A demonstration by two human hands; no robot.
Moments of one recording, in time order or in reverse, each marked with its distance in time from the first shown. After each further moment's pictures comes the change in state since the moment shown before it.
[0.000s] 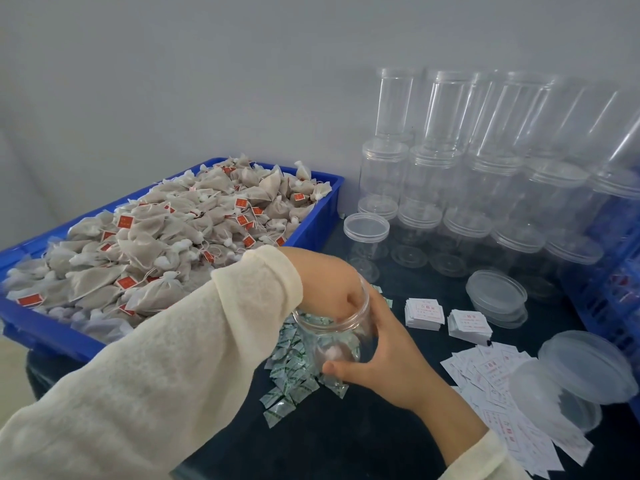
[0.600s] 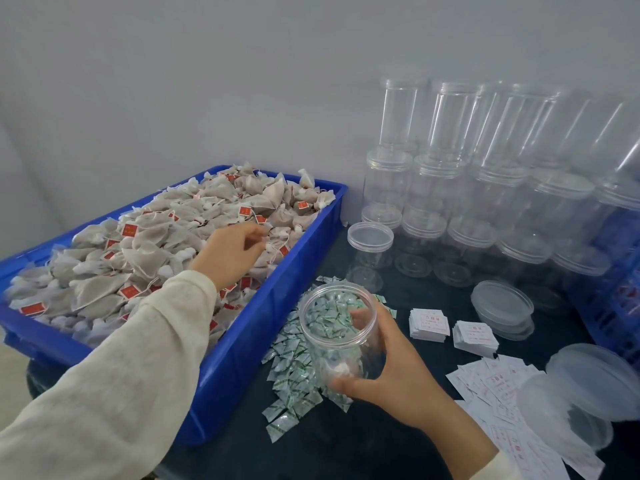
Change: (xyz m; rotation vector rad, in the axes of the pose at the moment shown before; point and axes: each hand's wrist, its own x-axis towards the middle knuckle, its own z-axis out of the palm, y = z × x) left_hand -0.003 -0.136 0.063 -0.500 0.976 -0.446; right_hand -0.001 0.014 0.000 0.058 0.000 0.022
